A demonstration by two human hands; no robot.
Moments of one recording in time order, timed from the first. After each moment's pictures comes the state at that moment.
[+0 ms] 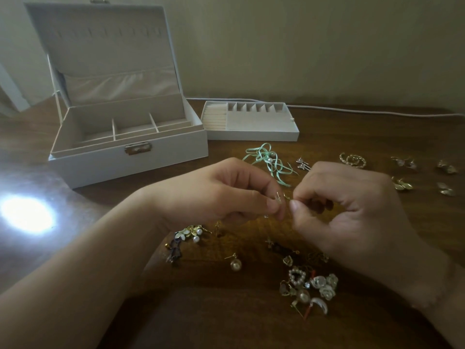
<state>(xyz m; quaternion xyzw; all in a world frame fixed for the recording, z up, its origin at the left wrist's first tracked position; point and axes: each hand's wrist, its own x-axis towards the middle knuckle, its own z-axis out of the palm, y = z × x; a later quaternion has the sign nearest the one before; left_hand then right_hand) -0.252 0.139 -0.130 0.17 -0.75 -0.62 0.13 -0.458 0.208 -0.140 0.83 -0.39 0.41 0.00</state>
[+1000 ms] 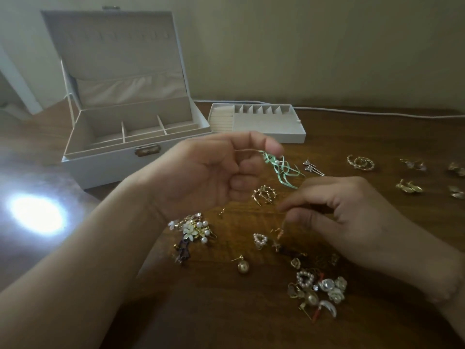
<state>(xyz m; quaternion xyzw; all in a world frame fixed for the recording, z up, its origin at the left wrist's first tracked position) -0.242 0.130 -0.121 0.16 -0.58 -0.77 0.24 -0.463 0.200 -0.139 0.82 -0.47 0.28 -0.16</state>
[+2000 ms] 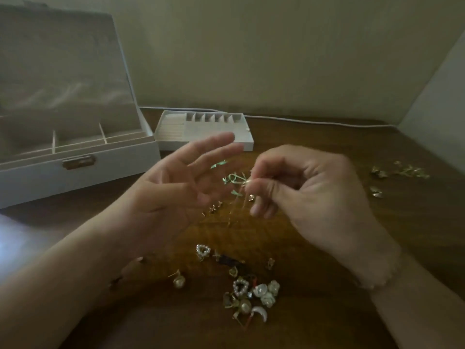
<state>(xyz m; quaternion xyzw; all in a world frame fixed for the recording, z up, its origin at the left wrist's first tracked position) -0.271 0.133 -0.154 0.05 -0.57 -0.74 0.34 -0.470 0.213 -0.108 0.73 -0.46 0.47 -0.20</state>
